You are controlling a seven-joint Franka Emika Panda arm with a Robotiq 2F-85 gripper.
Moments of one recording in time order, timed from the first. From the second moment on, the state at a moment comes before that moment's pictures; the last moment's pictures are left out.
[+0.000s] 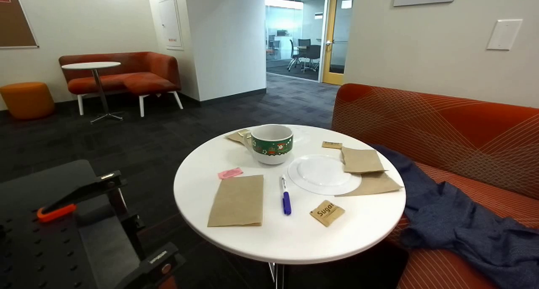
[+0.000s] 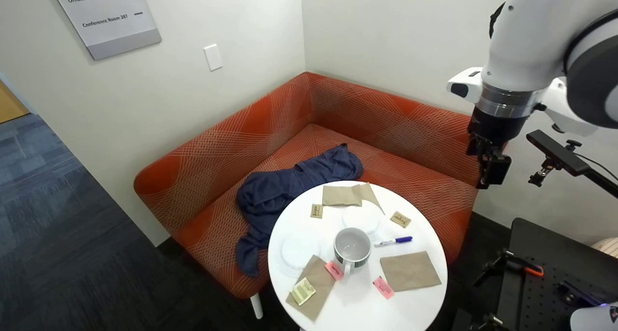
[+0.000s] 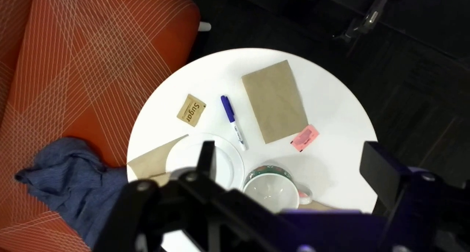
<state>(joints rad) 0.09 -0.45 -0.05 -2.39 -0.14 1.85 -0.32</state>
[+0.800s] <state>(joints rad) 0.05 -0.23 -0.14 -2.58 -0.14 2.36 -0.49</state>
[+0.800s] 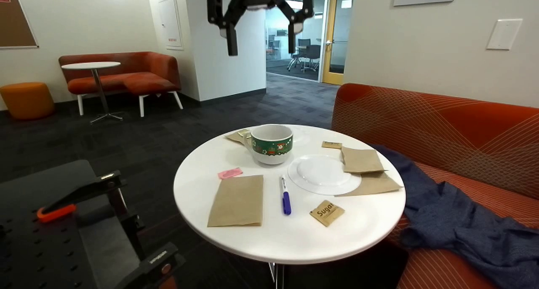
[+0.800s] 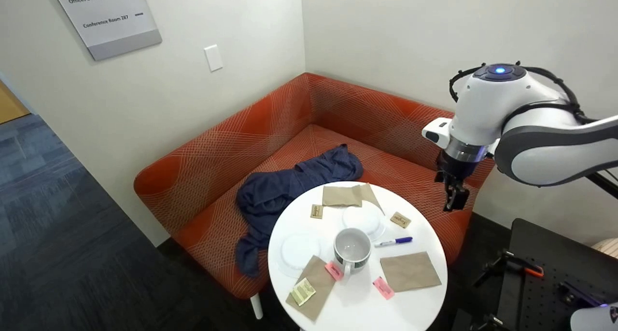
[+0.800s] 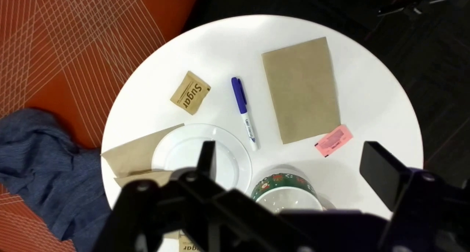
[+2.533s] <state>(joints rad) -0.01 0.13 -0.08 -2.55 0.06 2.60 -0.86</state>
